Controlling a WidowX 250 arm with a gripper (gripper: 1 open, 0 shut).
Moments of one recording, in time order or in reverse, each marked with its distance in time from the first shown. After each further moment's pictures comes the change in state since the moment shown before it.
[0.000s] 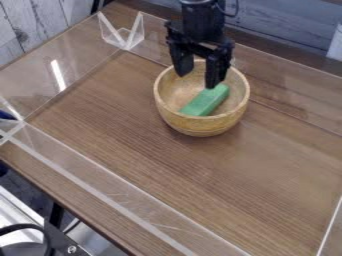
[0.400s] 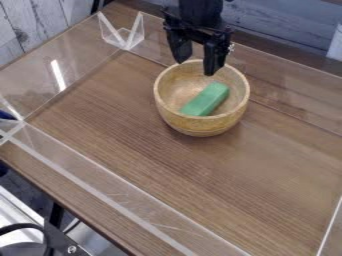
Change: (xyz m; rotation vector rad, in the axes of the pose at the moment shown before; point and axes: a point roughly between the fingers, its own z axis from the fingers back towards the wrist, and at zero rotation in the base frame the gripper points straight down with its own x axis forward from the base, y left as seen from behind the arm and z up) arm 0.001 0.001 0.000 0.009 -0.010 -0.006
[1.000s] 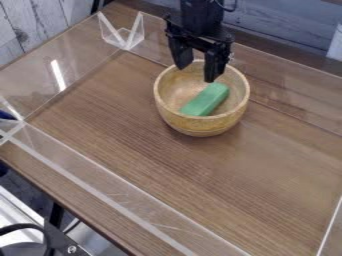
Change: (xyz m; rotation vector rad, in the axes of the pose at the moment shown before) arm 0.003 0.000 -0.012 0.013 0.005 -0.009
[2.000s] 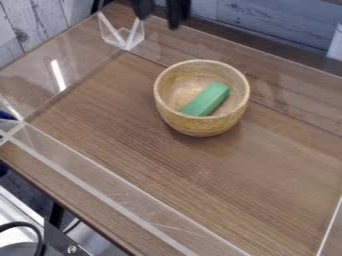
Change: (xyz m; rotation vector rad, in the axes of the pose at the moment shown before) arm -0.028 0.045 0.081 0.010 -0.060 0.129
